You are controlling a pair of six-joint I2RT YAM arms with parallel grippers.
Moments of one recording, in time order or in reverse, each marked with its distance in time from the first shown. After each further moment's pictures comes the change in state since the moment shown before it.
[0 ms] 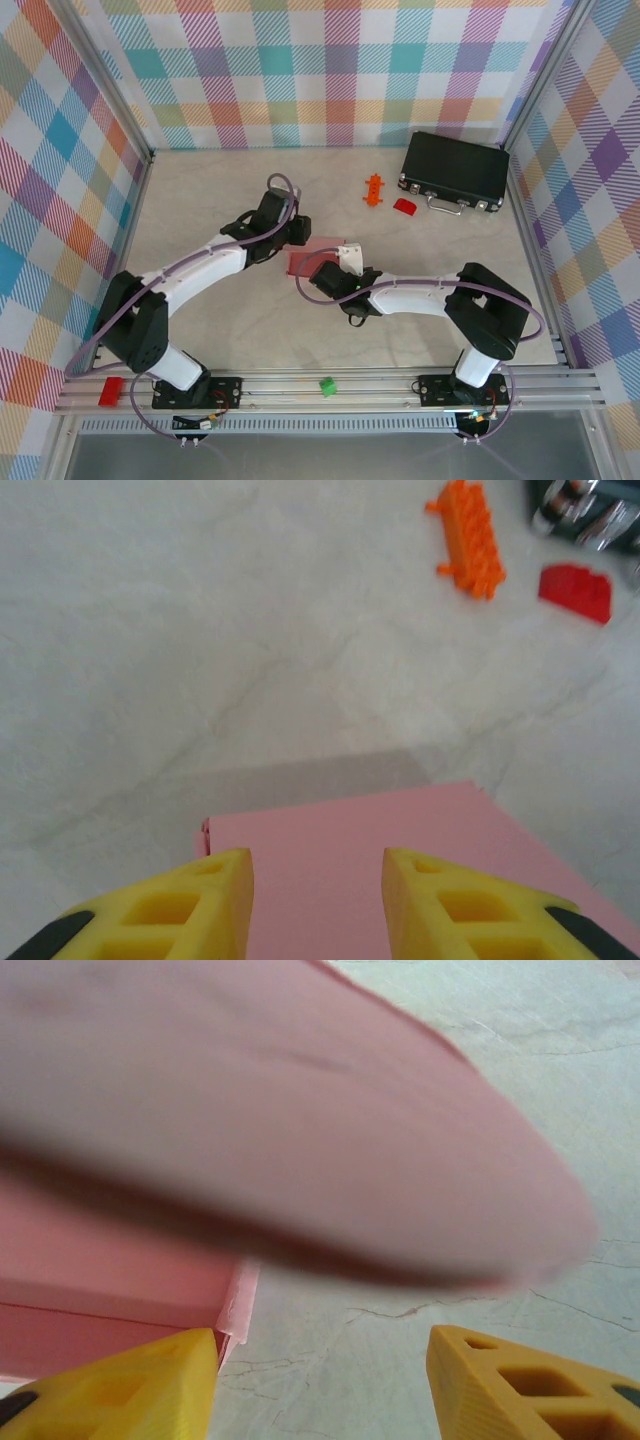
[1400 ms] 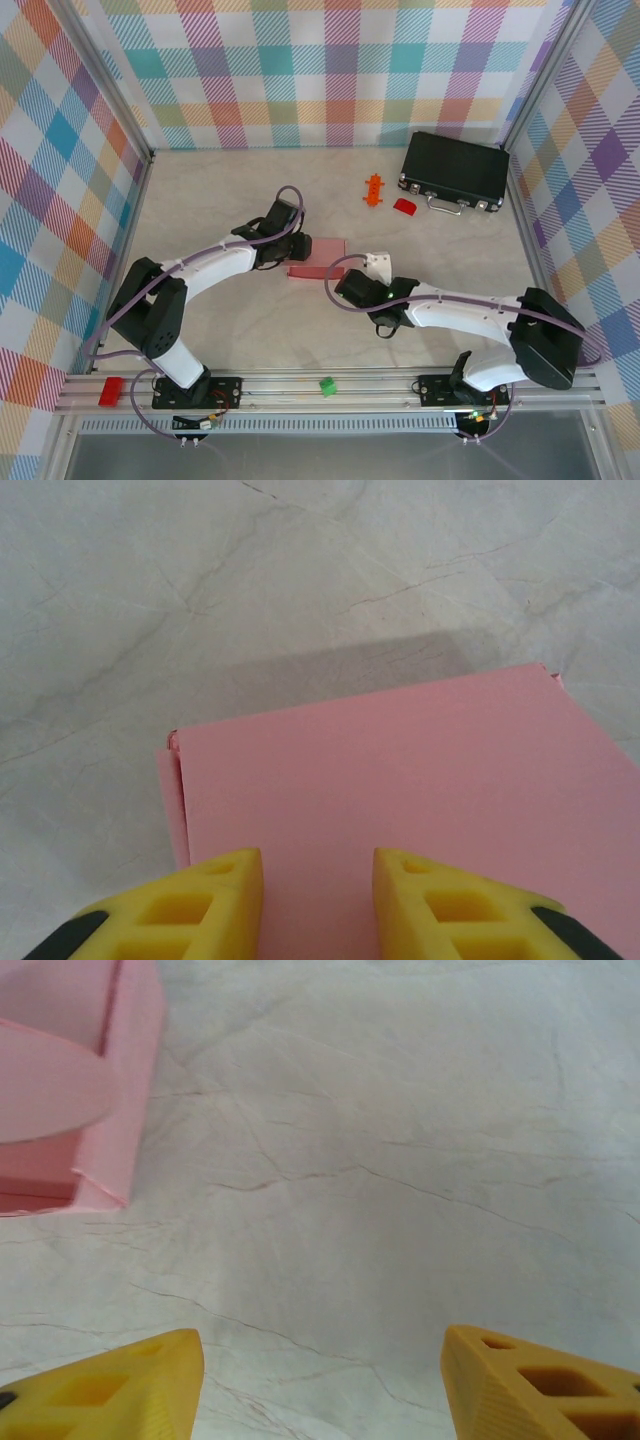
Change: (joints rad) left arm 0.004 0.084 -0.049 -0.022 0.083 0.000; right arm 0.014 -0.314 -0.121 -0.283 -0.039 0.104
